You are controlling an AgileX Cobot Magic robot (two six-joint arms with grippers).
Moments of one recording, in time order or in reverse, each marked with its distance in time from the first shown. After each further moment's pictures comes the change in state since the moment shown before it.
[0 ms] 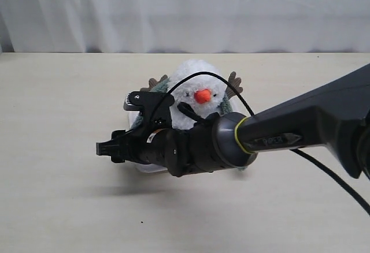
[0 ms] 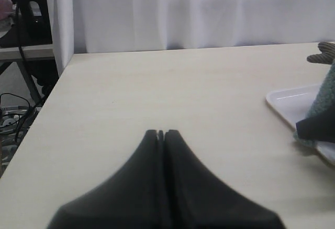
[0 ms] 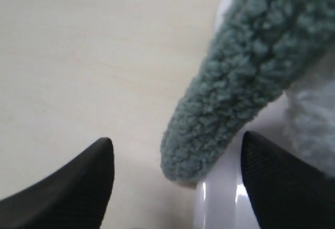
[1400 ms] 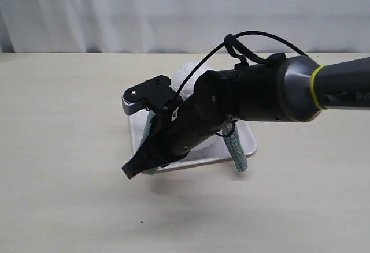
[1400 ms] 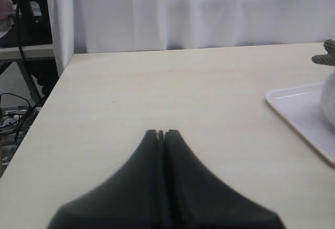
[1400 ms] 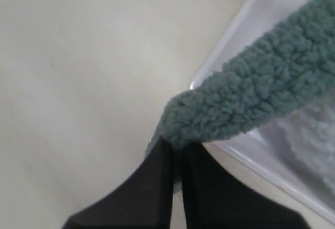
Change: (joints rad) left arm 0.000 0.000 0.000 0.000 0.000 0.000; right arm -0.093 -0.251 0.000 -0.249 0.649 -0.288
